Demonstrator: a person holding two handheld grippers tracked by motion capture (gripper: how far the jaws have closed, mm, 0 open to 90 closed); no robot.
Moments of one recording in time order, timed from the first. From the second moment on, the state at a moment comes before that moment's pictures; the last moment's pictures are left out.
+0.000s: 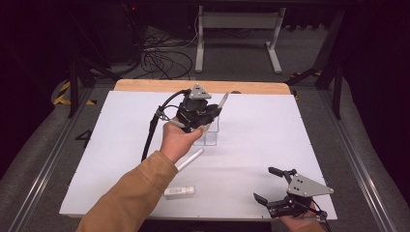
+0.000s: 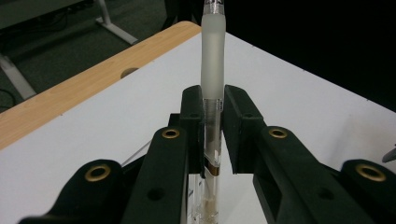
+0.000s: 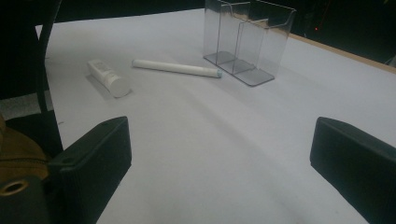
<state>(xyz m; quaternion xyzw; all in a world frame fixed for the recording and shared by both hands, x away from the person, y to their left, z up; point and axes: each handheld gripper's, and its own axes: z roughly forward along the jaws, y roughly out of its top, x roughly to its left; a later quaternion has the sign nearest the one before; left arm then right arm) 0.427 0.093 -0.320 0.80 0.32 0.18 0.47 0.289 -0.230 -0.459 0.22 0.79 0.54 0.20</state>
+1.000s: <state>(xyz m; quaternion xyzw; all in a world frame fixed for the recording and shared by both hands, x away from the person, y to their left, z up) 0.466 0.154 -0.325 0.79 0.39 0.21 0.42 0.289 -0.229 -0.460 0.22 0.79 0.54 0.20</state>
